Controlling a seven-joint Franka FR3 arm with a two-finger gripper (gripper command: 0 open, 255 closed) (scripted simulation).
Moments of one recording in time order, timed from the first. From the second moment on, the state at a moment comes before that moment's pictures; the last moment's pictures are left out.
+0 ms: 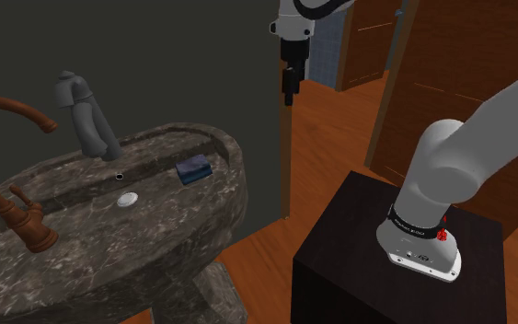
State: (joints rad) arm 0.09 -0.53 -0.04 -2.26 -0.01 1.76 -0.26
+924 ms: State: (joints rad) arm 0.22 -0.10 0.01 -2.02 0.11 1.97 -0.45
